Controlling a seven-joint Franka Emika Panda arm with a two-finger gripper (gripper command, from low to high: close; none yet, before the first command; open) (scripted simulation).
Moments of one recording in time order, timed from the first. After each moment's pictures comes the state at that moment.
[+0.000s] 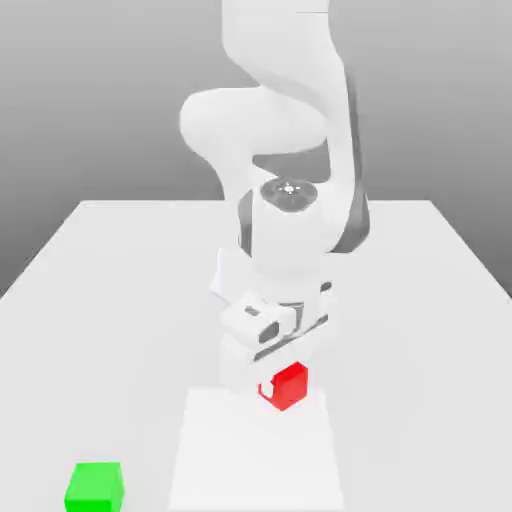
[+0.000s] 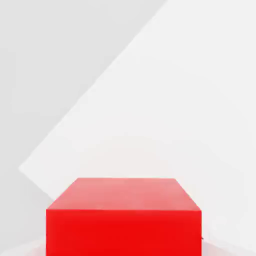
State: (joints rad) arm 0.15 0.12 -0.03 -2.94 0.01 3.06 0.18
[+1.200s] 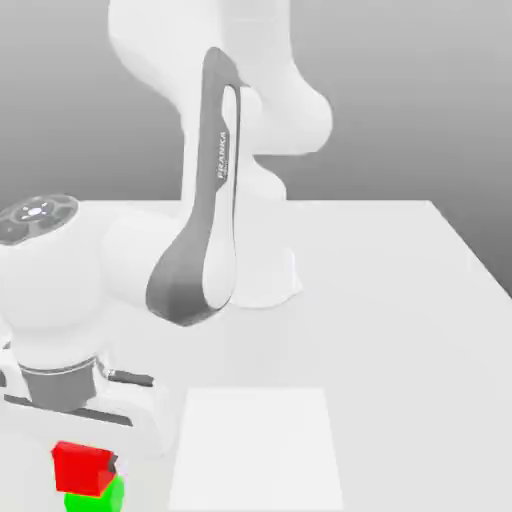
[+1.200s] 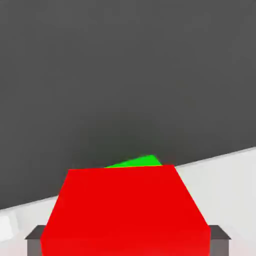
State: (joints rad) arm -0.11 0.37 -0.23 -2.31 0.19 2.67 0.54
